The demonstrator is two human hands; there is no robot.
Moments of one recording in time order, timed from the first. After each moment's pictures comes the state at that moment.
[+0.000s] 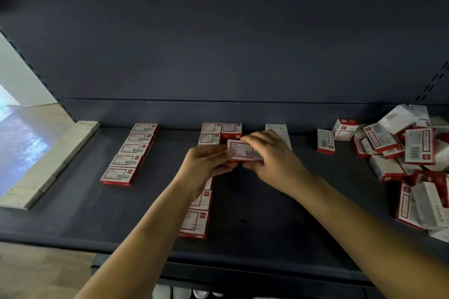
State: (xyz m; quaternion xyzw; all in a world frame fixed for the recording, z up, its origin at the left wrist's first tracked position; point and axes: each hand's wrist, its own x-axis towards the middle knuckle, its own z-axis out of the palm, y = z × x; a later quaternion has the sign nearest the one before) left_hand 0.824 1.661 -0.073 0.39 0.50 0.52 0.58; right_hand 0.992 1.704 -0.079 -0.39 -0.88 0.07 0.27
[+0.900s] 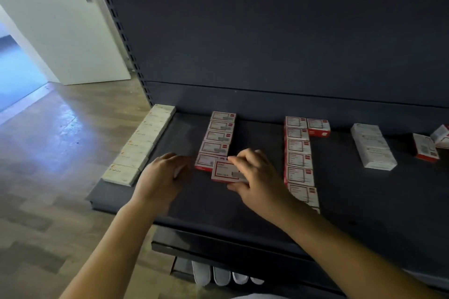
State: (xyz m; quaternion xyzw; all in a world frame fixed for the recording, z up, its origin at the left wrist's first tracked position) left_hand 0.568 1.570 -0.092 0.66 0.70 0.26 0.05; right_hand 0.777 1.624 -0.103 -0.35 -0.89 0.08 0.29
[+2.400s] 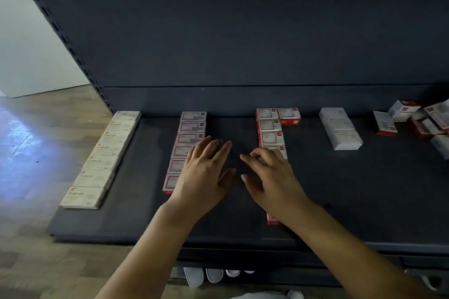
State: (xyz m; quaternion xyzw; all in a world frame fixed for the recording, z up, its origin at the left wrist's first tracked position) left_hand 0.661 1.616 -0.095 0.79 0.58 0.21 0.00; right_hand 0.833 1.630 -0.112 -0.47 -0.84 0.07 0.27
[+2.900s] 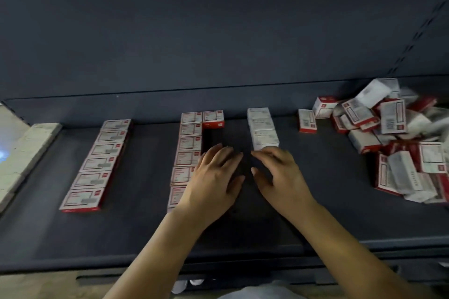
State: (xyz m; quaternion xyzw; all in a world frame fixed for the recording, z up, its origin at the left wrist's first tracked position) left_hand 0.844 1.642 -0.108 0.82 0.53 0.22 0.05; right_hand 1.014 1.657 -0.131 -0.52 -0.77 0.08 0.36
